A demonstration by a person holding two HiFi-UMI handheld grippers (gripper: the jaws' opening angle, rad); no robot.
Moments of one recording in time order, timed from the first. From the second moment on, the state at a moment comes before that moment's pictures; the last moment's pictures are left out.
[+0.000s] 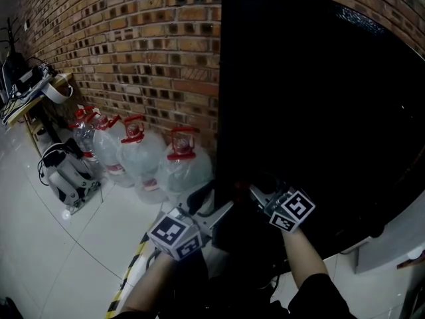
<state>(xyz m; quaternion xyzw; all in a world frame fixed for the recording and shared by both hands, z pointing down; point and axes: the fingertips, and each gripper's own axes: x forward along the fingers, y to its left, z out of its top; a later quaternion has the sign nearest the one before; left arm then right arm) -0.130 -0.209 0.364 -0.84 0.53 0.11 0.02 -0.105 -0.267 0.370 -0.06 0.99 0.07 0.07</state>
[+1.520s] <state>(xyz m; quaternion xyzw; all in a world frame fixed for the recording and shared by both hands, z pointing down) -0.129 -0.230 0.369 -0.84 0.53 0.10 0.02 -0.118 -0.475 0.397 -0.30 0.95 0.06 -0.09</state>
